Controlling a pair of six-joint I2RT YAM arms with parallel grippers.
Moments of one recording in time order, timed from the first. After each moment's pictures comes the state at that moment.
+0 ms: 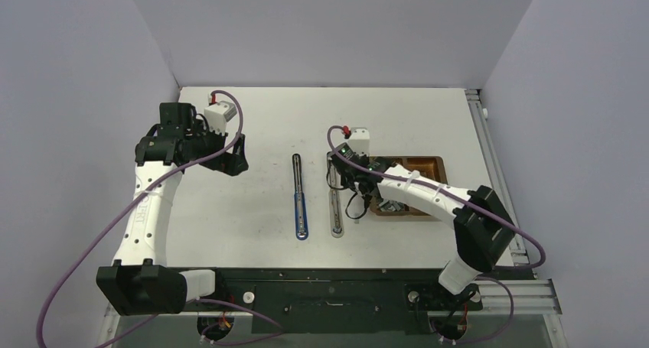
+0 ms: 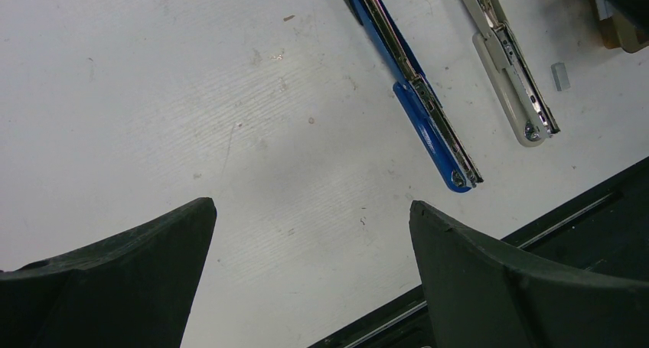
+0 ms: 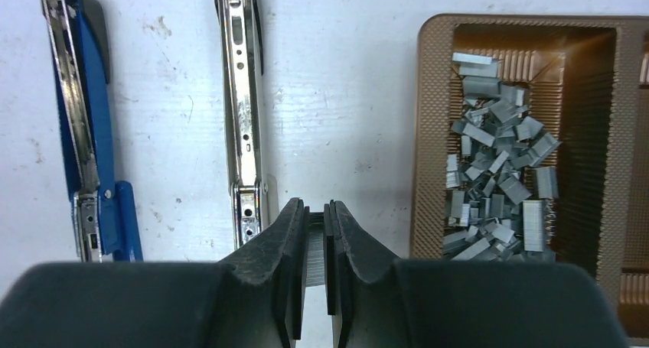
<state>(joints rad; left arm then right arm) 0.01 1.26 1.34 -0.99 0.42 0.27 0.80 1.60 1.17 -0.51 0.51 0.63</state>
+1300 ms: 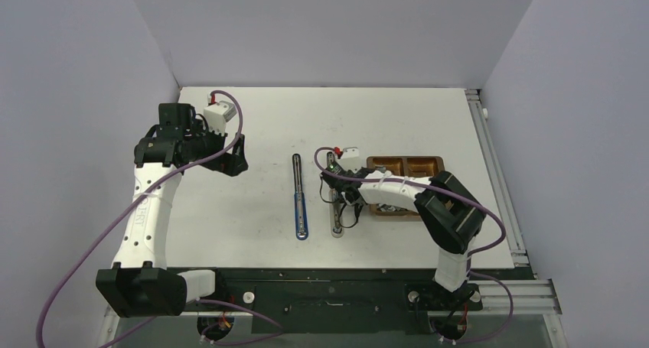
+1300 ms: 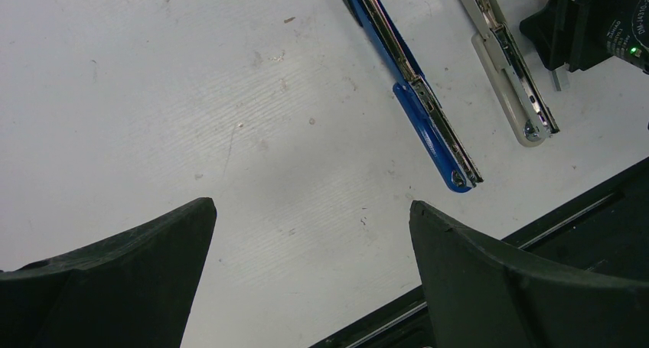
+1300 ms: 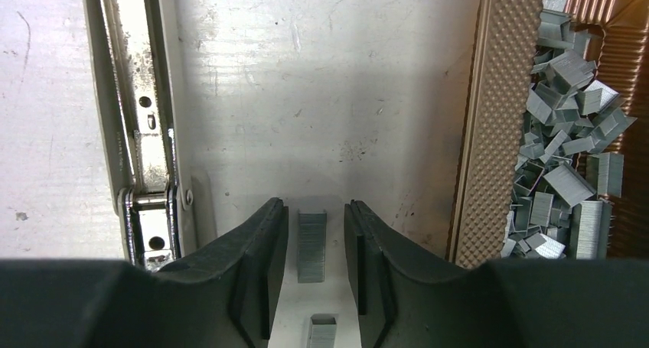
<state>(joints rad) 0.01 1.24 1.34 -0.99 0.42 0.27 0.84 1.84 1.11 -0.44 0.55 0.62</state>
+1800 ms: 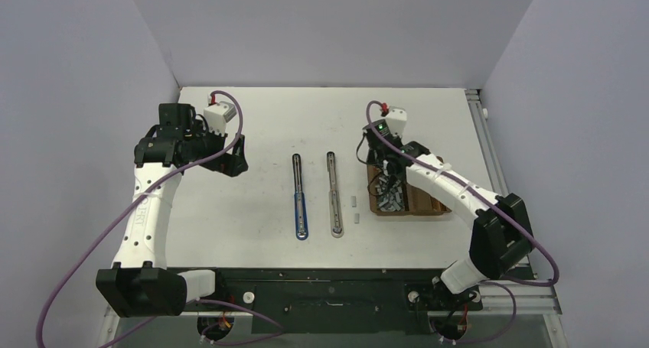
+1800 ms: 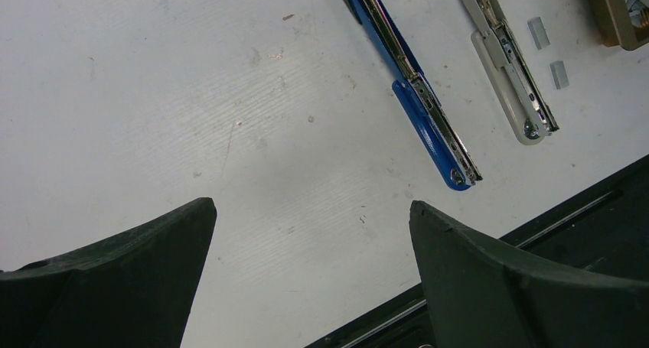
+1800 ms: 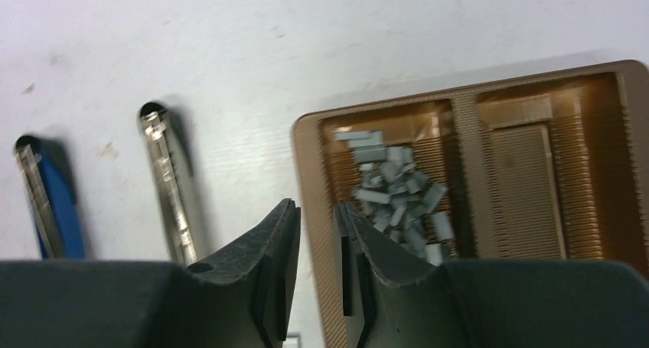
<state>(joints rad) 0.01 1.25 1.34 -1.00 0.42 0.27 0.64 1.54 1.18 -0.49 0.48 0.59</state>
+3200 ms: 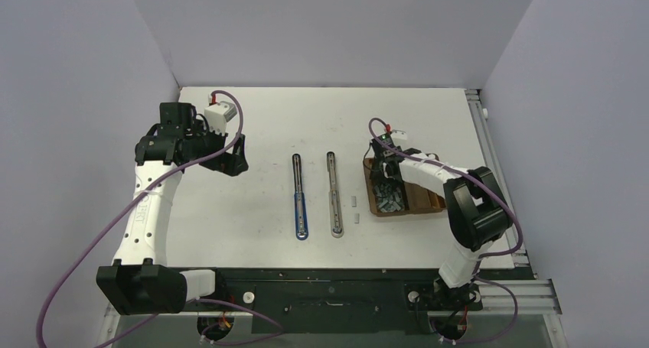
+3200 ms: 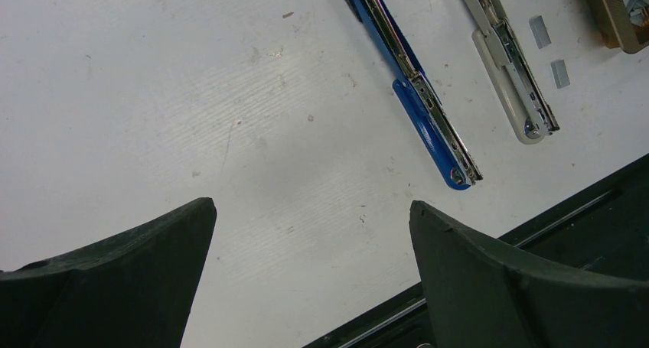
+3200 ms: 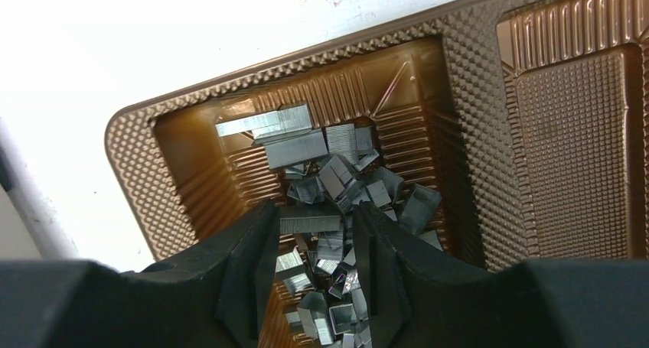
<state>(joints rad) 0.01 1.26 1.35 -1.00 0.42 0.27 0.44 1.74 1.05 -0.38 0.30 0.59</state>
